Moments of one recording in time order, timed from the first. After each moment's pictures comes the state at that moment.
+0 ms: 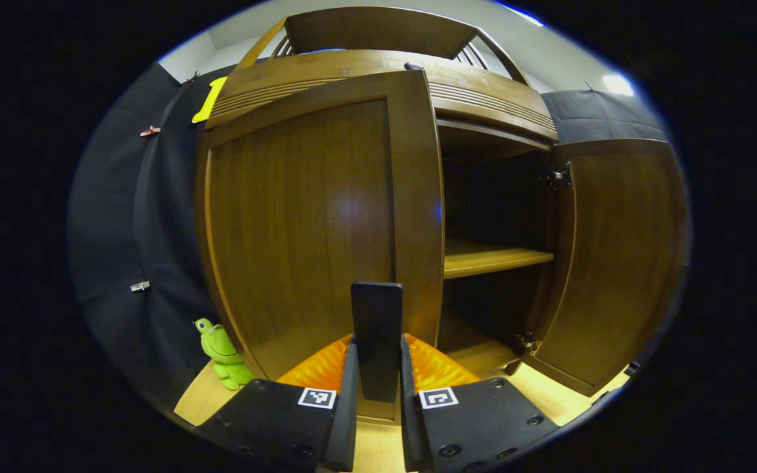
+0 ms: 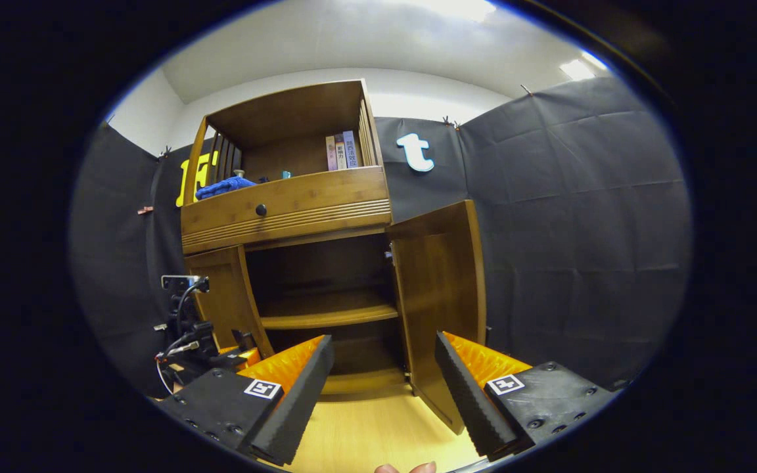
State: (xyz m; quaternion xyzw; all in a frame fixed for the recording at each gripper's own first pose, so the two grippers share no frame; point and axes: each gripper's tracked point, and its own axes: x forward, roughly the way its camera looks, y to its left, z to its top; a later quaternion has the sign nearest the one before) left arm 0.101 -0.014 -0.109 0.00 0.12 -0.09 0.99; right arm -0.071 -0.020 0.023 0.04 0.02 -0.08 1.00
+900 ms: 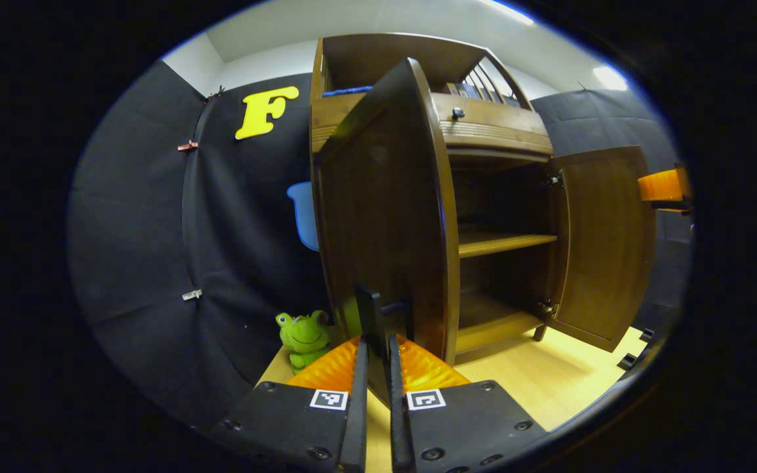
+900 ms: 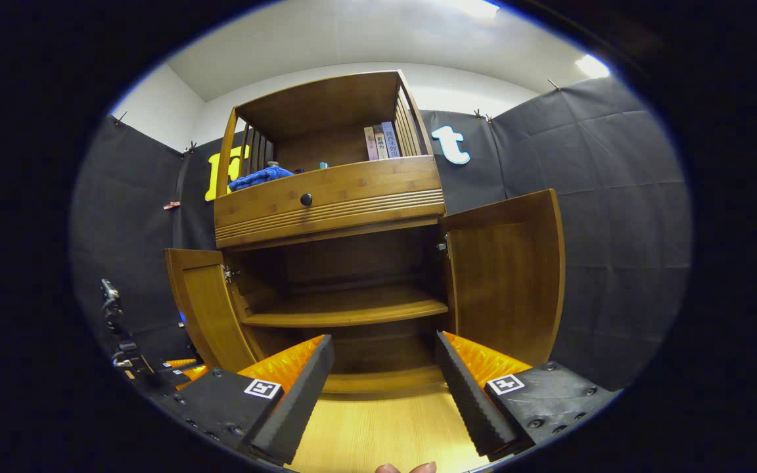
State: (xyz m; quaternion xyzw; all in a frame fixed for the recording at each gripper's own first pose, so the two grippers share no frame) left arm -0.011 0.124 -0.095 0.03 0.08 -0.06 0.99; right arm -0.052 0.051 0.009 0.05 0.04 -0.02 1.00
